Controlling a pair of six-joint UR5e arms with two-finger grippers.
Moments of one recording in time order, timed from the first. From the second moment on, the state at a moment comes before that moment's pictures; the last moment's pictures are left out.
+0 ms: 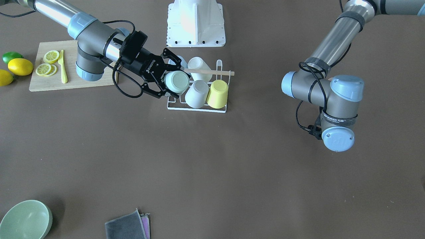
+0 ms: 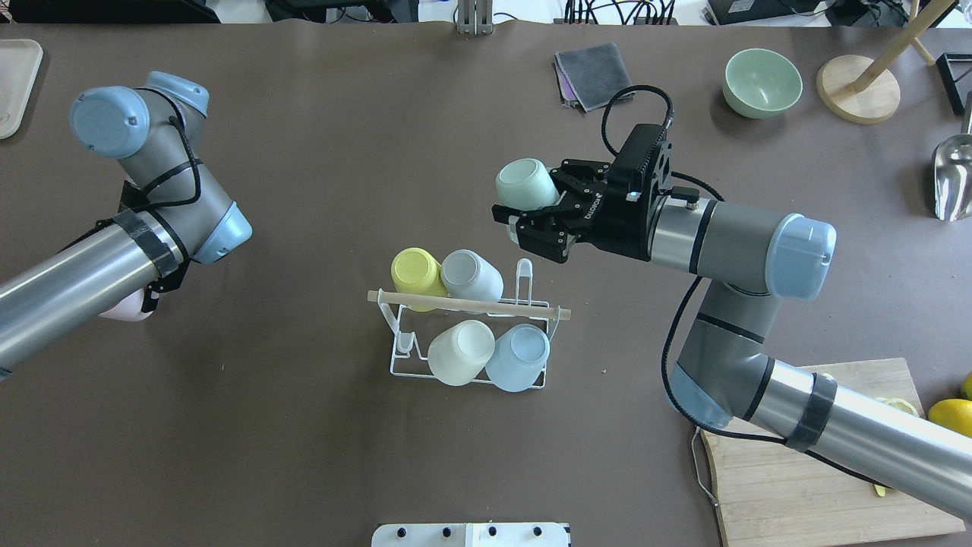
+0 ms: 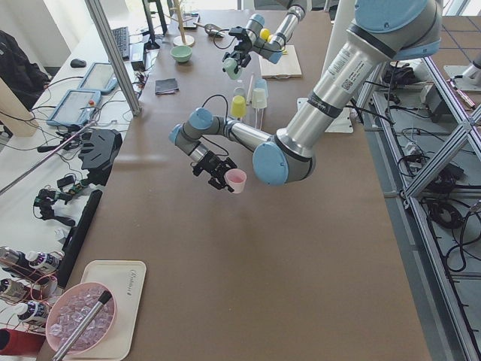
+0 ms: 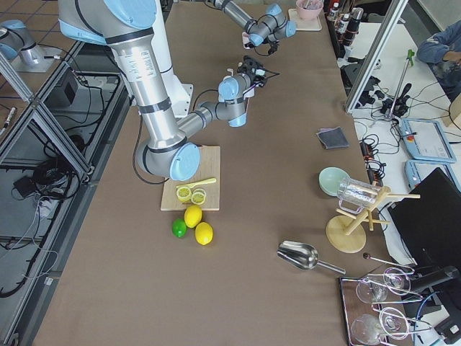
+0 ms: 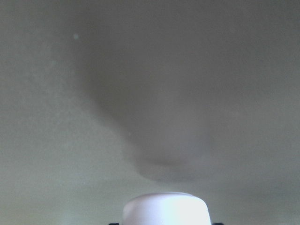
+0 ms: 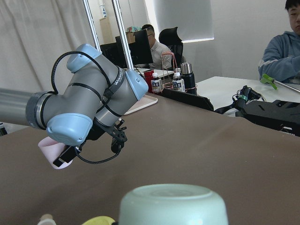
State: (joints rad) left arm -0.88 -2.25 -1.21 -0.61 -2.18 0.31; right arm 0.52 -1.13 1.55 -0.08 1.62 0.55
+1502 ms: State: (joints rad) left arm -1.07 -2.09 -1.72 -1.21 -2.20 0.13; right arm 0.48 -1.14 1.53 -0.06 1.60 0.52
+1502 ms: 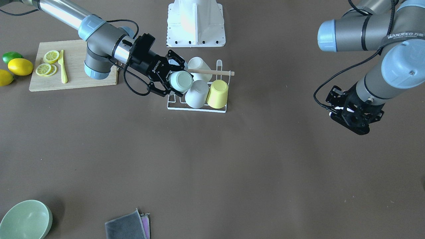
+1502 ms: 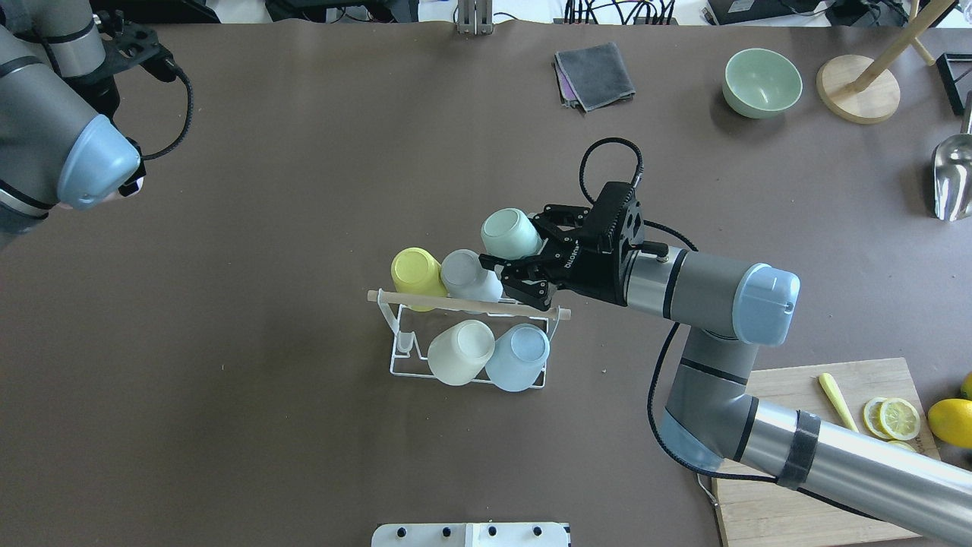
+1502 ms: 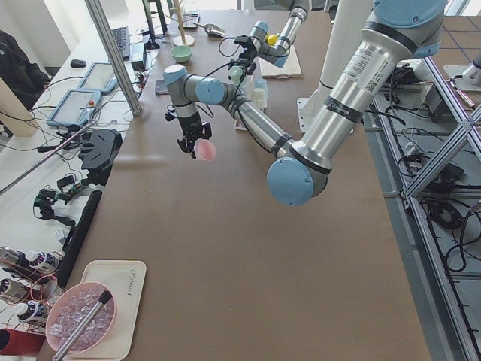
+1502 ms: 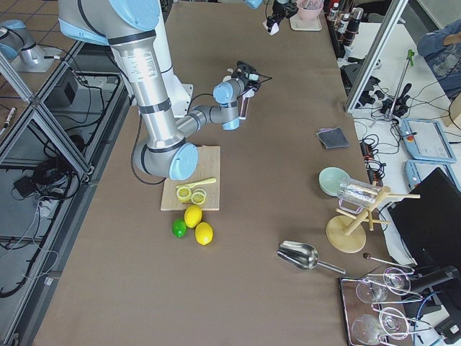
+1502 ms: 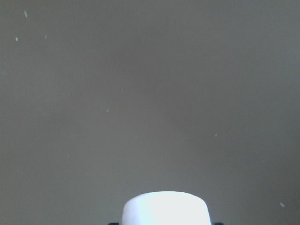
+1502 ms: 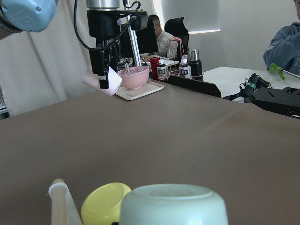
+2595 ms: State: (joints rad) left arm -1.05 -1.95 -1.73 -2.46 -2.24 -0.68; right arm 0.48 -1.14 1.53 -0.06 1.60 0.52
